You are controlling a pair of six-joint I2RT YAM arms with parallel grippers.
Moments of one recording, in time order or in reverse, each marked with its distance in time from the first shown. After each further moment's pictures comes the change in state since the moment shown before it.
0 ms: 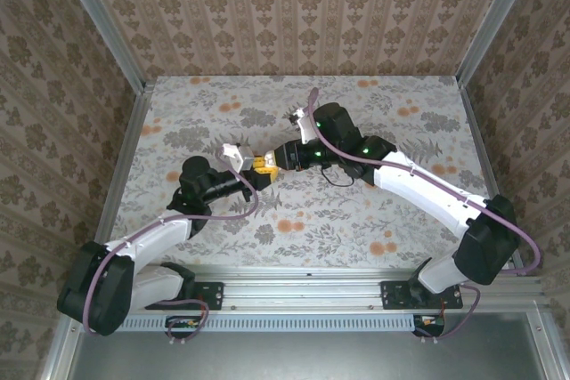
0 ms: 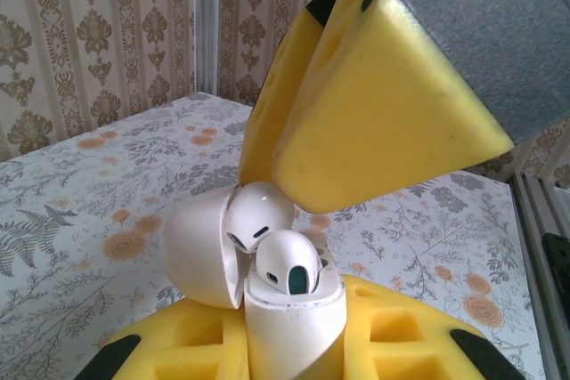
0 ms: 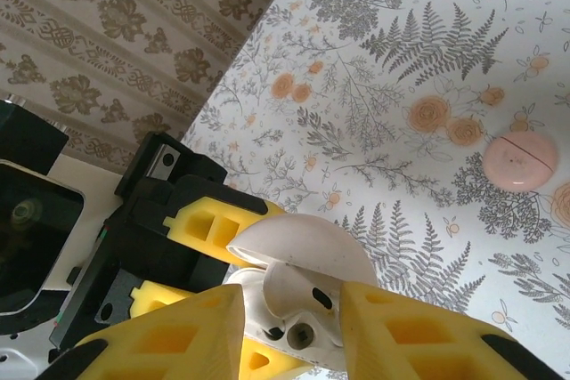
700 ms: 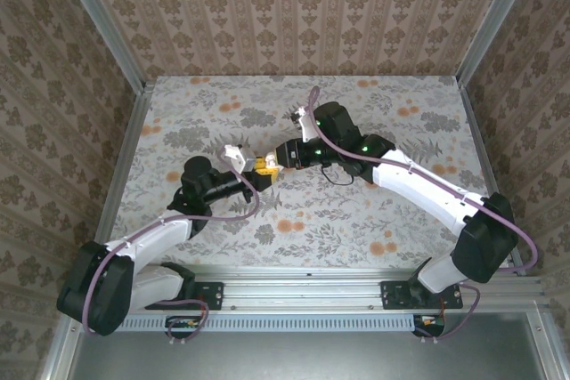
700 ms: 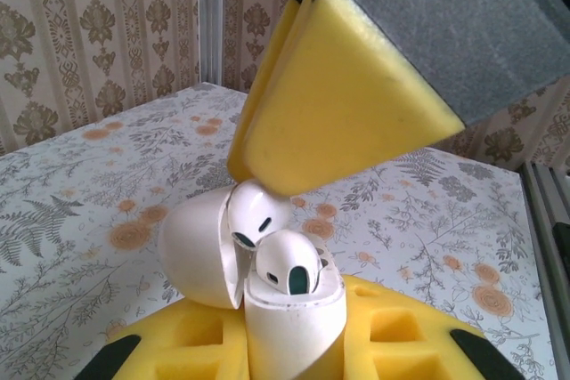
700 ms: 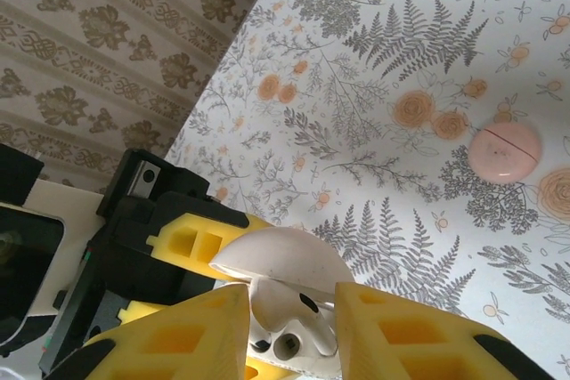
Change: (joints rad) left arm -0.012 0.000 0.000 -0.034 -0.023 0.035; right arm -0.019 0.015 0.003 -0.004 0.002 0.034
